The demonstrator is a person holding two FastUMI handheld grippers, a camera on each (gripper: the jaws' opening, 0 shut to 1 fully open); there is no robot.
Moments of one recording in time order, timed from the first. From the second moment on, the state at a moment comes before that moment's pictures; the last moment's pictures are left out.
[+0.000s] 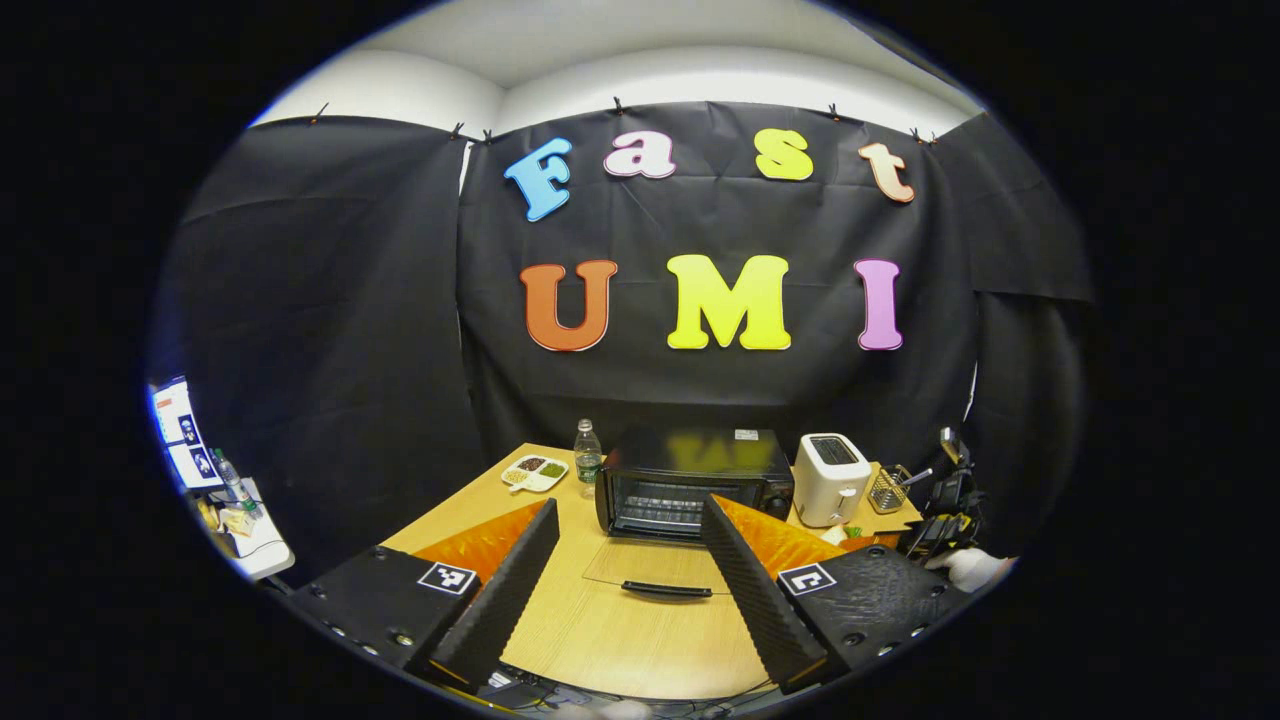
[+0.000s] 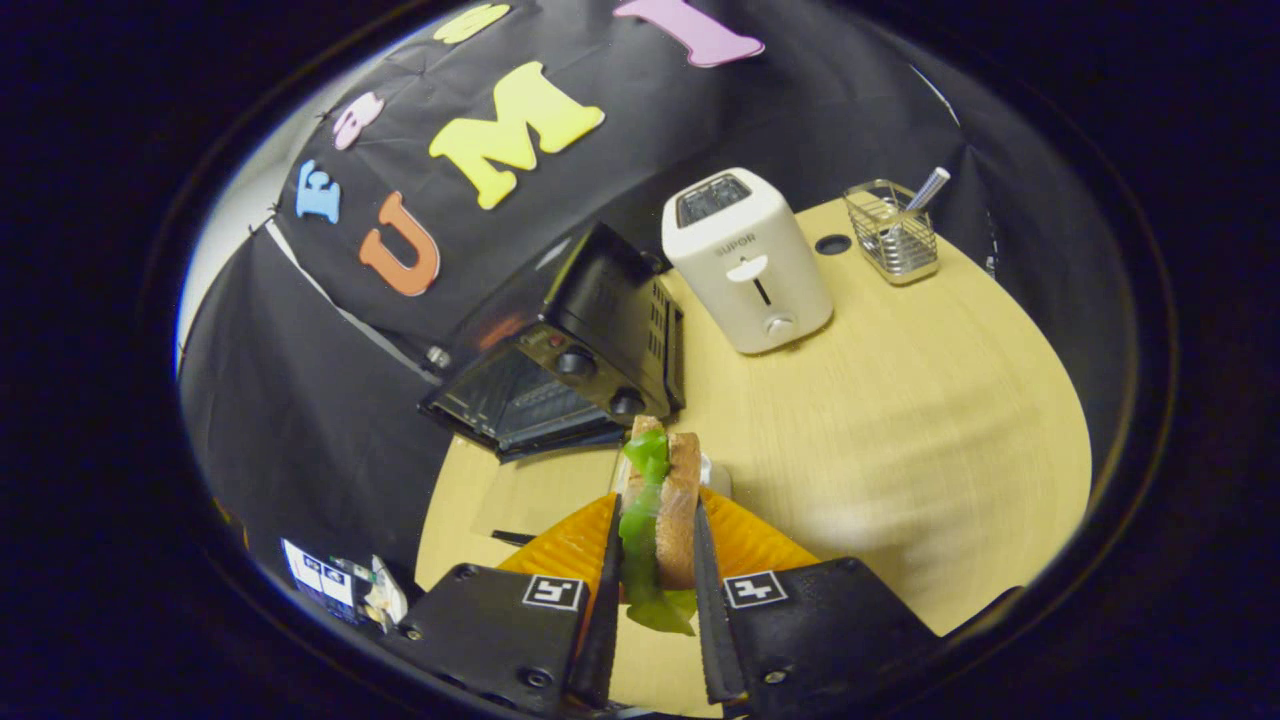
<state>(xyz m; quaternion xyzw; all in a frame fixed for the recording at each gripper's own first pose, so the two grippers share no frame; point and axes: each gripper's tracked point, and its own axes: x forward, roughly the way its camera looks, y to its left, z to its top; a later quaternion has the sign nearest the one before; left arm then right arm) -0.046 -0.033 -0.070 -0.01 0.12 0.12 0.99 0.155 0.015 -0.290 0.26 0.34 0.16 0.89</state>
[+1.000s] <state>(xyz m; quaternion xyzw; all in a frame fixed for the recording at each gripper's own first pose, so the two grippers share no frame) -0.097 0.043 -0.107 0.06 0.13 0.00 0.99 0.224 0.251 -0.296 0.54 0.15 0.02 0.83</state>
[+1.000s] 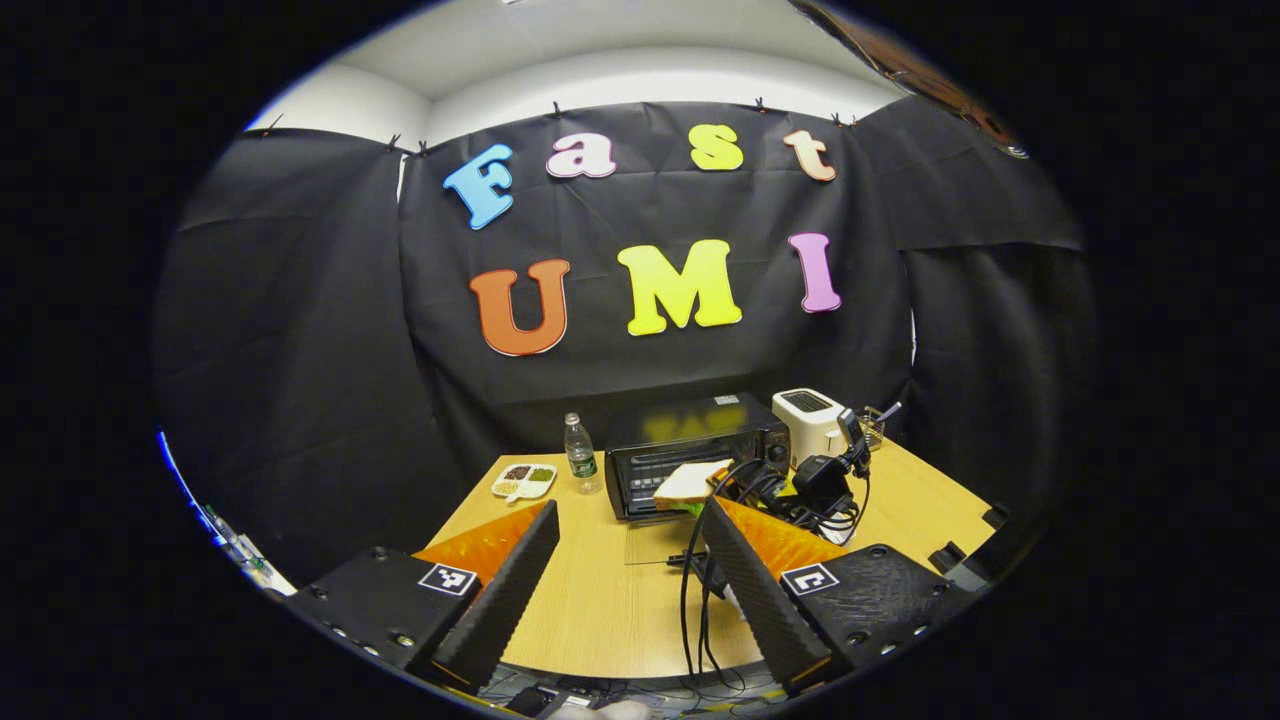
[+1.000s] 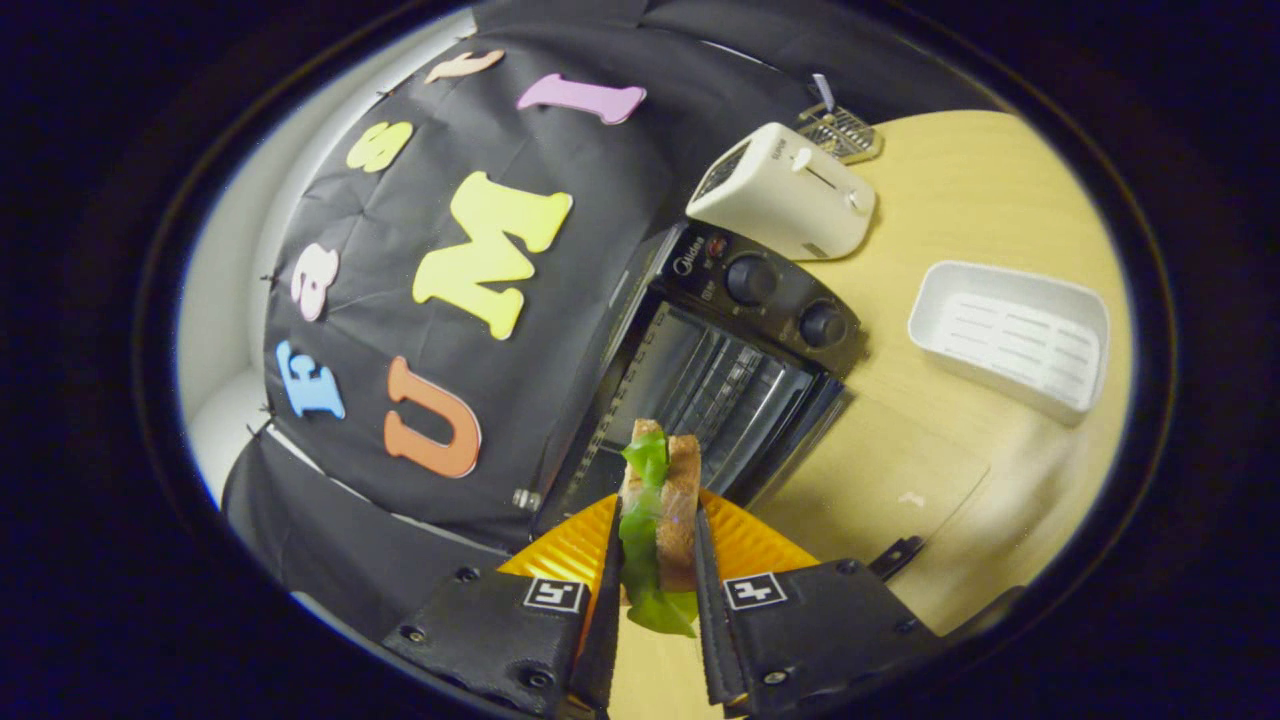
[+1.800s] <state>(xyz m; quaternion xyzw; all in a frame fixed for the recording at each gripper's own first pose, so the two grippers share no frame) -0.091 0.084 -0.130 0.05 0.16 0.02 0.99 0.336 0.283 -0.340 0.52 0.15 -0.04 0.84</state>
